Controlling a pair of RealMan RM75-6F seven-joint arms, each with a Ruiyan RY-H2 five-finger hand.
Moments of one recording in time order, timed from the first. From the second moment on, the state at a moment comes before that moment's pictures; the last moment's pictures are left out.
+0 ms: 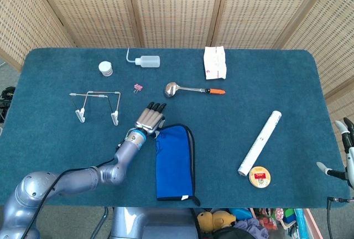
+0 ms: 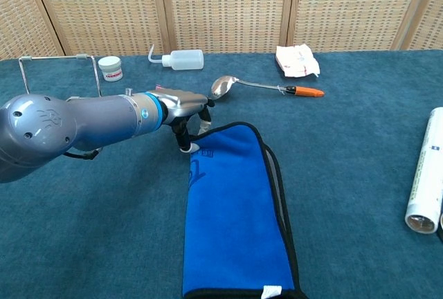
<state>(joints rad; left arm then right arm) -1.15 -1.84 -0.17 -1.07 0.57 0.71 0.64 0.07 -0.98 0.14 -1.67 -1.38 1.45 0.15</state>
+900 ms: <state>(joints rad) -1.18 -1.74 -0.23 -1.17 0.58 0.77 0.65 0.07 -0.98 0.14 -1.67 -1.38 1.45 0.15</state>
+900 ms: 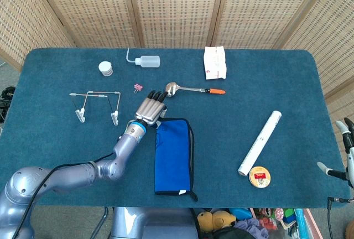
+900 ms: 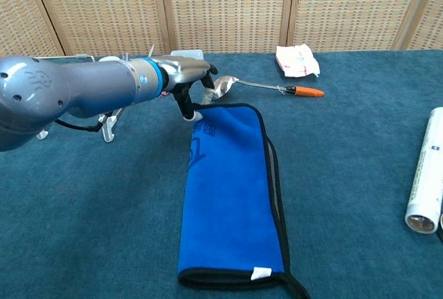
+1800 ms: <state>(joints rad) -1.20 -1.35 -0.37 -1.42 0.43 0.91 0.68 0.07 -0.97 0.13 -1.68 -1.40 1.46 0.16</state>
